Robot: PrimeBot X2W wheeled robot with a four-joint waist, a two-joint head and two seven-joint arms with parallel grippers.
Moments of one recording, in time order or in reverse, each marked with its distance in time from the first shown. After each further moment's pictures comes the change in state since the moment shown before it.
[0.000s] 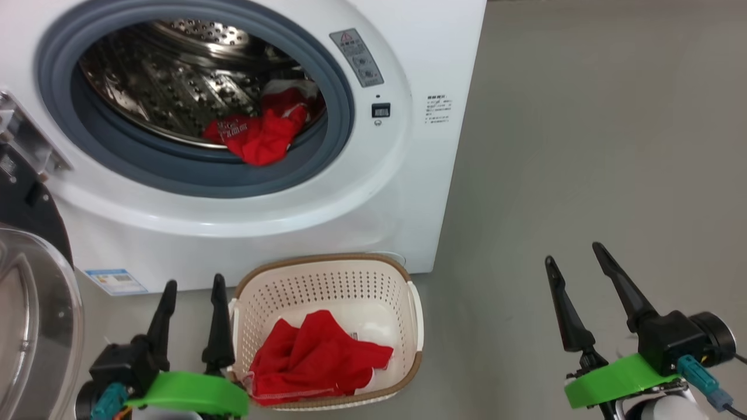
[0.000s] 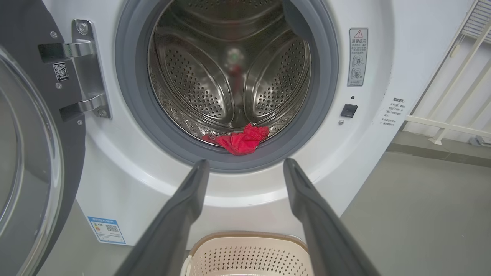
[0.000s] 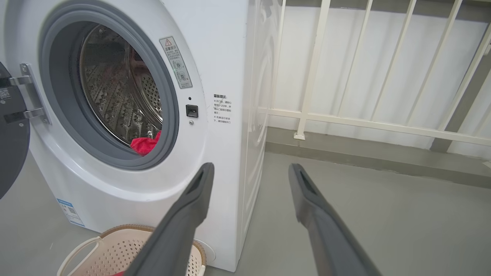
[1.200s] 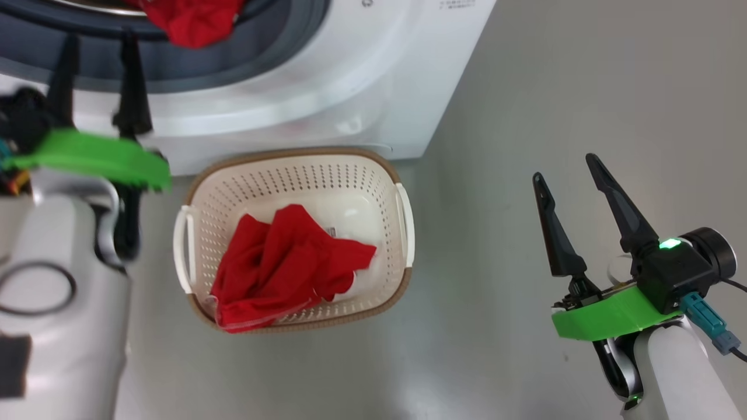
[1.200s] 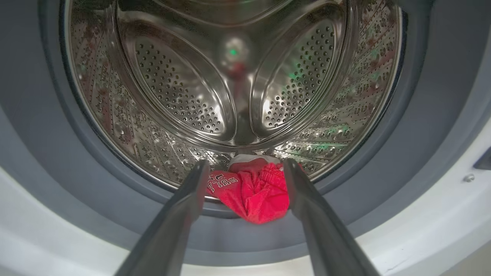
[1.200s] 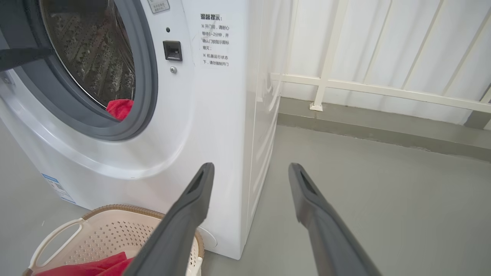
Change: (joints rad) left arm -0.702 0.096 0.027 0.401 -0.051 -0.115 -0.009; right arm -0.203 -0.005 0.040 -0.035 -0.005 0.000 0.000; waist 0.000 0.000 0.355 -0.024
